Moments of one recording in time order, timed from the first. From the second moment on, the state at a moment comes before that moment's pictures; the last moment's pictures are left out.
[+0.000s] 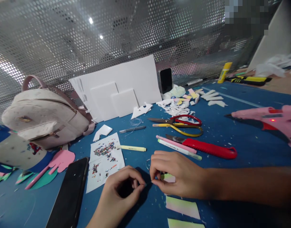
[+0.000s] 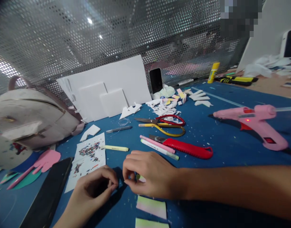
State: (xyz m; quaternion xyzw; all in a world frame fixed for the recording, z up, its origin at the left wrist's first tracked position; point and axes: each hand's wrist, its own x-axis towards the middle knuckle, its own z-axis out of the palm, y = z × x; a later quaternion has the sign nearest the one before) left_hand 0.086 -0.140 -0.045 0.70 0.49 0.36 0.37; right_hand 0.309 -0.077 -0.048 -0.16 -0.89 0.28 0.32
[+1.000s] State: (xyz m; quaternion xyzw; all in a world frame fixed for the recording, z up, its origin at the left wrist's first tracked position) left_hand 0.094 -0.149 -0.048 0.70 0.48 0.37 0.38; right_hand 0.311 -0.080 -0.045 -0.19 -0.89 0.24 0.33
